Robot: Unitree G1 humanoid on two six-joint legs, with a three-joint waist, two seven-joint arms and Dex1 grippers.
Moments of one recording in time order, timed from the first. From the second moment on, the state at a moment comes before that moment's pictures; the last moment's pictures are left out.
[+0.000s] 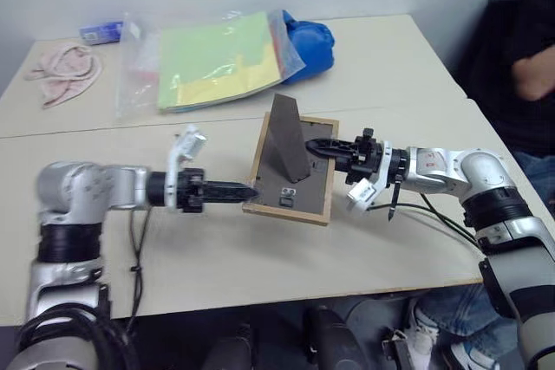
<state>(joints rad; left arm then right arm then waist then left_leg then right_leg) -0.61 0.74 0.22 -0.04 -0.90 1.50 -0.90 -0.94 -0.70 0.32 0.64 -1.09 -1.23 -0.30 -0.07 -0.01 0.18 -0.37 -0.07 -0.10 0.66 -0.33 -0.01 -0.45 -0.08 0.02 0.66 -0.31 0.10</state>
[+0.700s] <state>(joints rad) -0.21 0.83 0.48 -0.55 -0.78 0.89 -0.84 -0.71 -0.36 0.33 0.37 0.57 0.24 0.98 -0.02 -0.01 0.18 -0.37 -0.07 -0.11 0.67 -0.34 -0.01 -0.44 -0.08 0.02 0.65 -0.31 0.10</state>
